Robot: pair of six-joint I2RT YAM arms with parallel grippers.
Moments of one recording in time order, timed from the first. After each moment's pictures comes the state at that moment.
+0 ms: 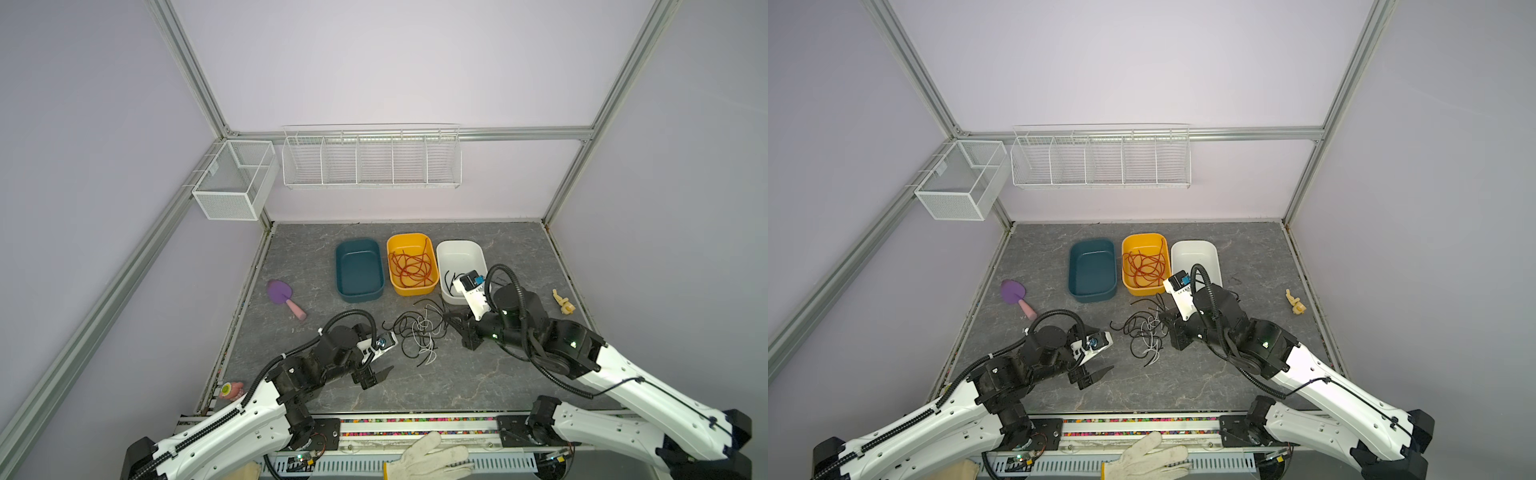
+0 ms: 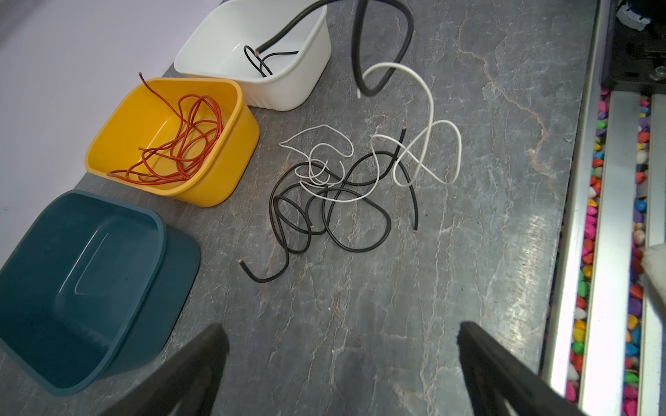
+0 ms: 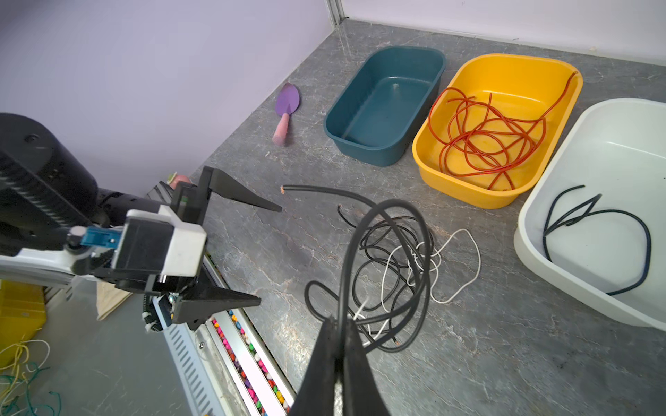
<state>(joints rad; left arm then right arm) -0.94 0.71 0.51 -0.42 0.06 0.37 0.93 0.92 1.01 -0.62 -0.04 0.35</state>
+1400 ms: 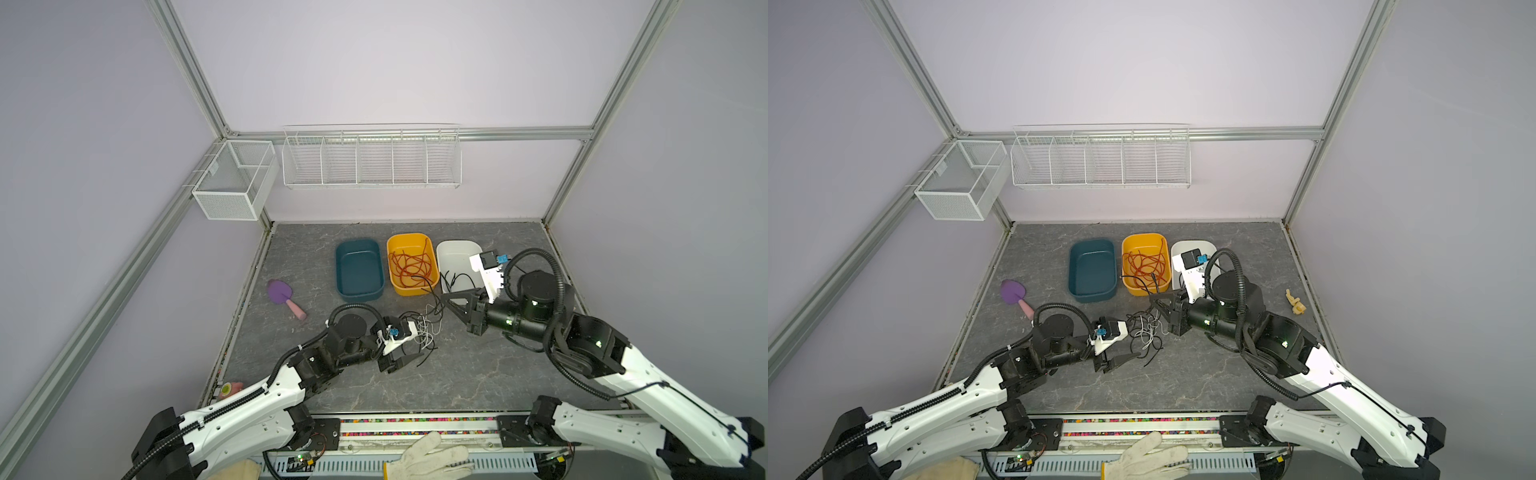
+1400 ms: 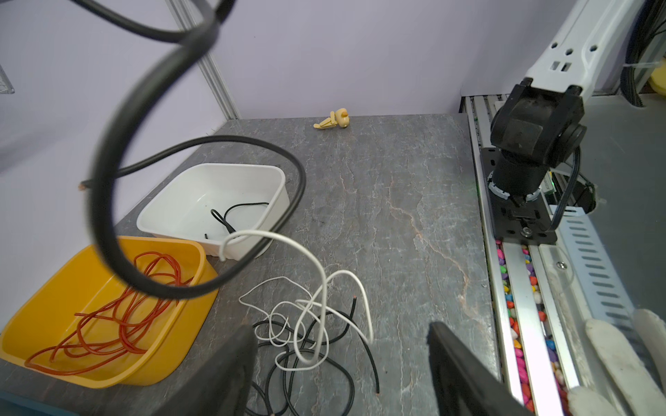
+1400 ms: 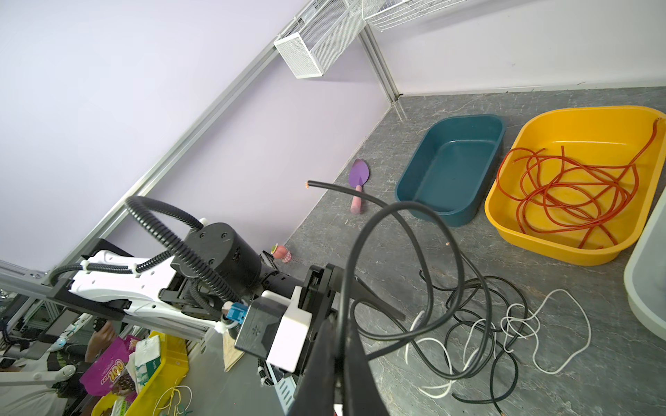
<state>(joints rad) -0.96 0.91 0.53 0.08 0.33 0.30 0.92 0.91 1.15 -0.52 -0.15 0.58</state>
